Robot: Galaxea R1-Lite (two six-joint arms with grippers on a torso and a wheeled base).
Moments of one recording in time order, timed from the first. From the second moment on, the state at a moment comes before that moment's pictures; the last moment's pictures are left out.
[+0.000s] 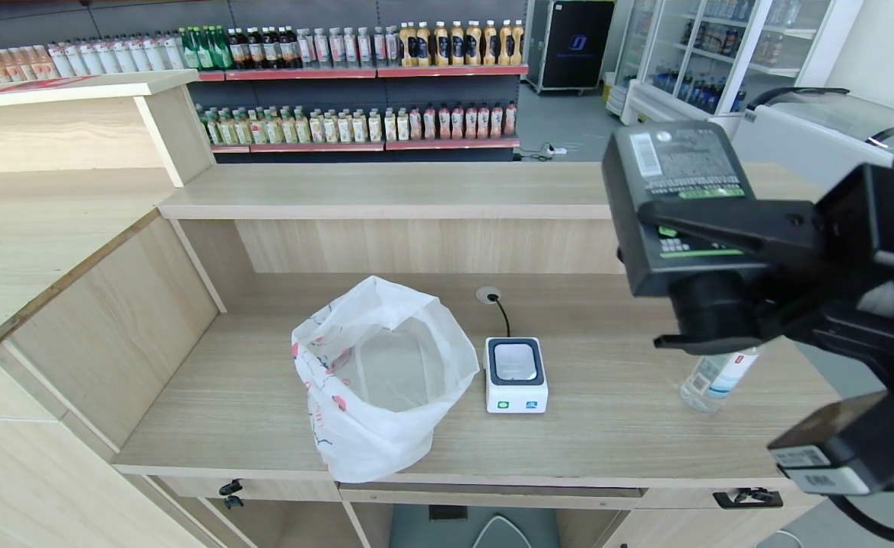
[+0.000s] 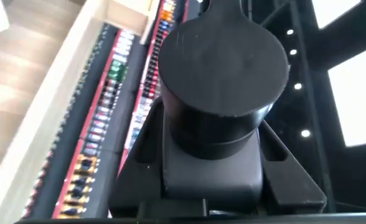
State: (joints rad) left arm 0.00 0.00 0.00 0.00 0.02 -0.02; right arm 0.53 1.35 -0.77 -0.75 0.66 -2.12
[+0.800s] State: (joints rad) left arm 0.00 0.00 0.00 0.00 0.02 -0.02; right arm 0.86 1.52 -0.80 -0.83 0.57 -2.36
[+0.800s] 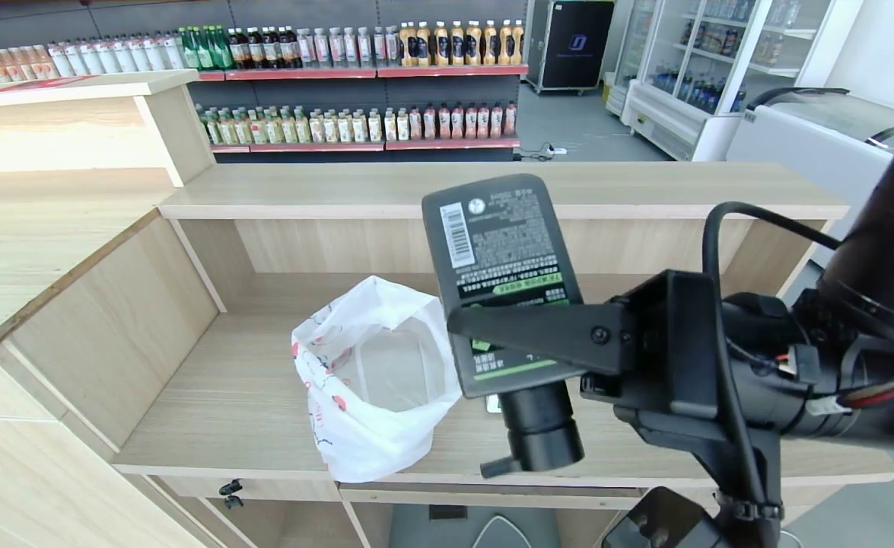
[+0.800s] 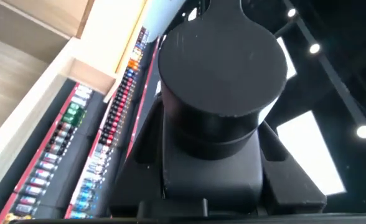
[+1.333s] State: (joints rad) left arm 0.00 0.00 0.00 0.00 0.02 -0.02; right arm 1.02 1.42 -0.65 -0.83 0.53 -2.46
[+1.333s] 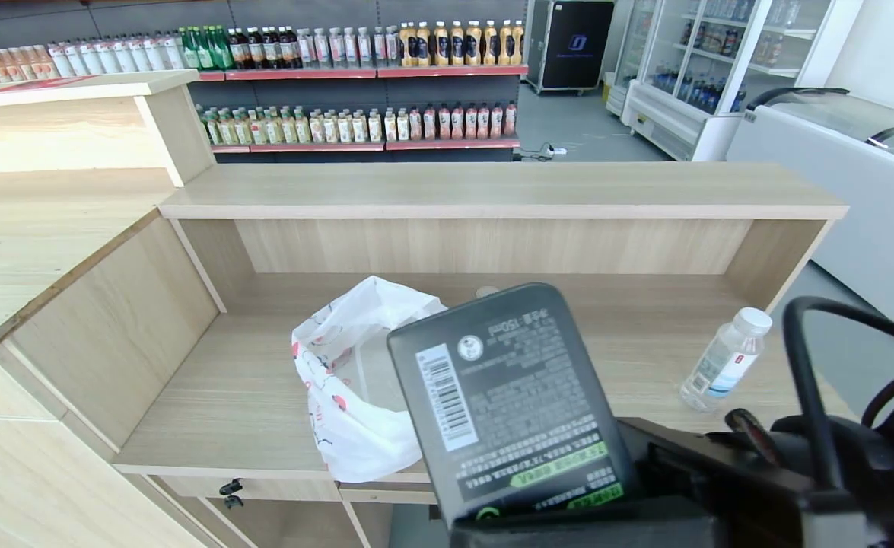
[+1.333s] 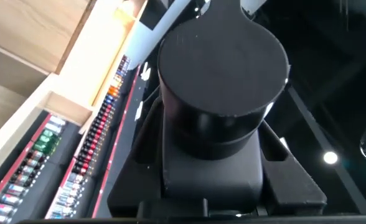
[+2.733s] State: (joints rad) left arm 0.00 0.00 0.00 0.00 0.02 -0.02; right arm 0.91 1.30 -0.63 -0.81 0.50 -2.30
